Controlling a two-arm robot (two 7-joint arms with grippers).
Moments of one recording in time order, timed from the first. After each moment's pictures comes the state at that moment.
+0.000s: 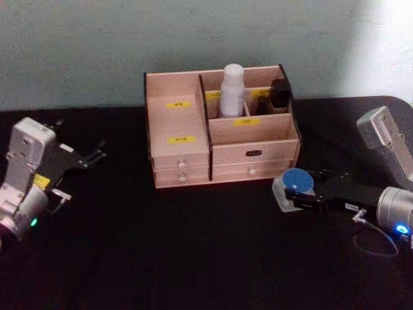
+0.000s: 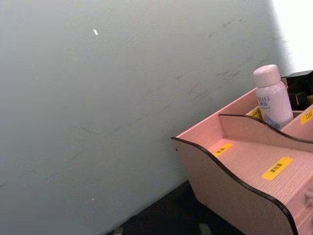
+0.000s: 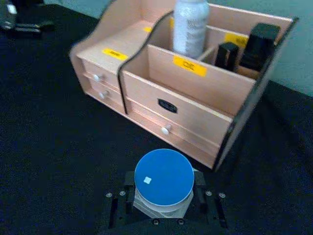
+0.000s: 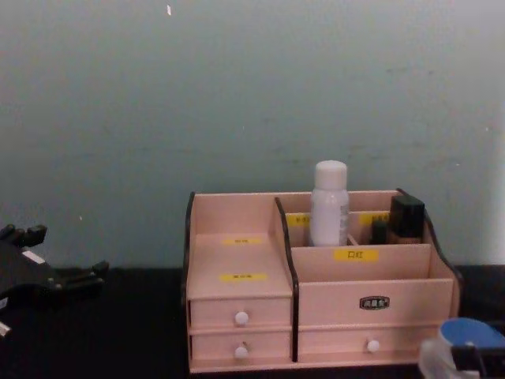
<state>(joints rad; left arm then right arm) -0.20 0.60 0.45 -1.41 -0.25 -0.12 0.03 0.15 0.67 -0.36 -1.60 0.49 0.37 0.46</state>
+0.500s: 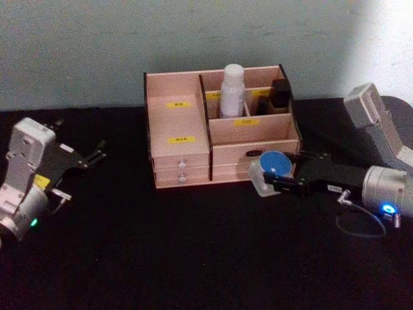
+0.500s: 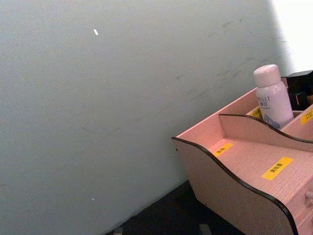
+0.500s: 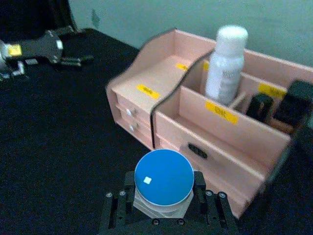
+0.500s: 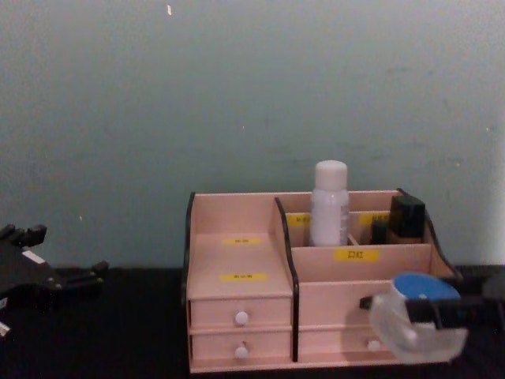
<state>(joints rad) -0.20 0.60 0.45 -1.41 -0.25 -0.12 0.03 0.25 0.67 -0.42 -1.61 0.53 0.36 0.53</state>
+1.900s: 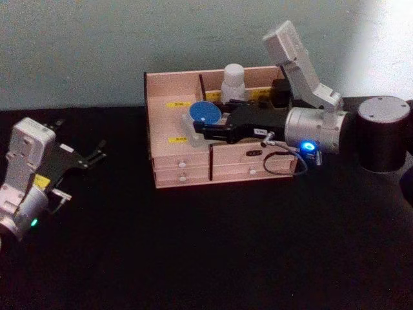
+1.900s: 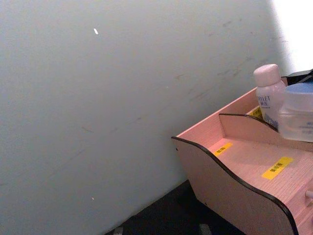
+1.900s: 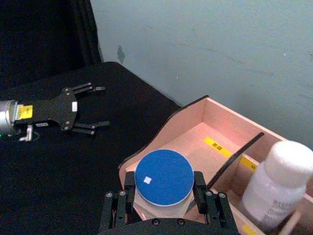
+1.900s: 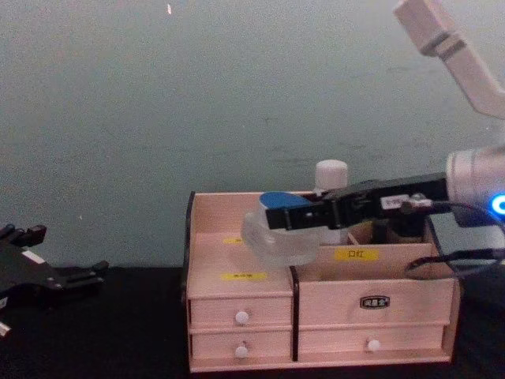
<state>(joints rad) -0.20 0.60 0.45 -1.41 -0.25 -0.12 0.03 0.63 0.43 -0.63 -1.31 0.51 0.34 0.58</state>
